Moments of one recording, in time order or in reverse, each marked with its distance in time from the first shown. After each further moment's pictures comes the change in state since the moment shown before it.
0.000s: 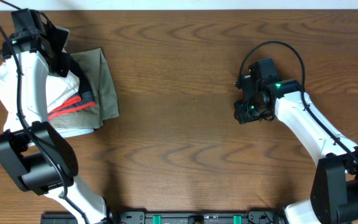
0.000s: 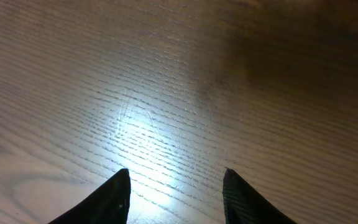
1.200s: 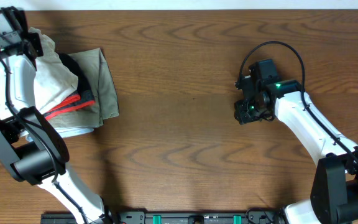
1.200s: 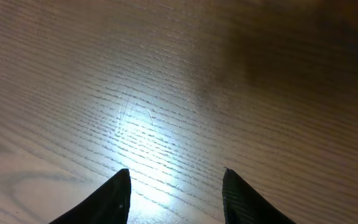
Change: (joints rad) left arm 0.121 0.117 -0.001 0.520 -0.085 -0.277; right arm 0.000 0.000 0.000 -0.004 0.000 0.001
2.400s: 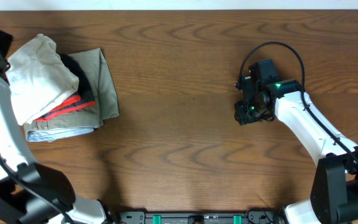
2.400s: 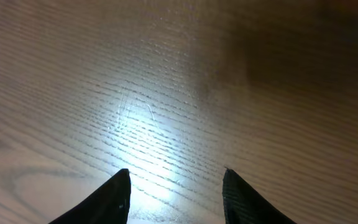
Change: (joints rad) left arm 0.080 -0.334 0.002 -0.318 0.005 -0.965; right arm 0.000 0.000 0.000 -0.016 0.000 0.000
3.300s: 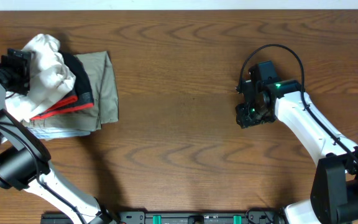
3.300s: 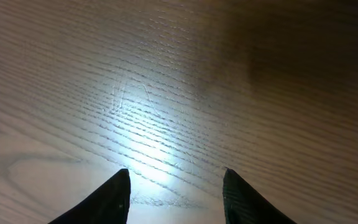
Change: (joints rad) left arm 0.156 0.399 -0.079 0.239 0.741 -0.011; right arm 0.000 0.000 0.000 -0.051 0.012 0.000
